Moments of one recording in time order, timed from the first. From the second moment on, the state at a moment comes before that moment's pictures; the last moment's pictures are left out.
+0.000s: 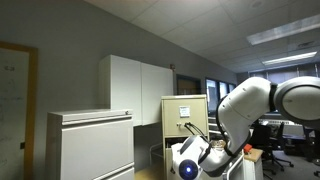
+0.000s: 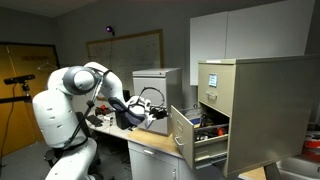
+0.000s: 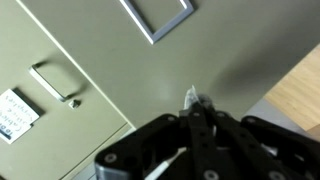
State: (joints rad) arm -0.87 -0.10 0.89 -2.38 -1.97 2.44 1.49
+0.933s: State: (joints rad) arm -0.31 0.46 0.15 -1.98 -2.52 2.27 1.73
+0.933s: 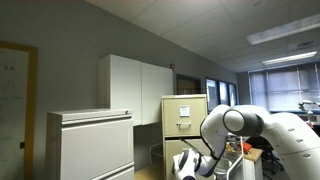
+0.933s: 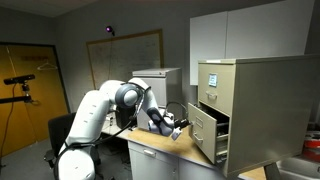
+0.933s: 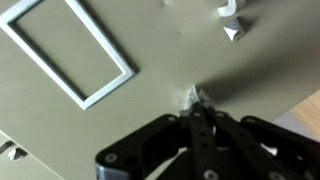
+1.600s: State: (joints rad) arm -0.25 0.66 0.06 -1.63 -2.32 2.25 1.69
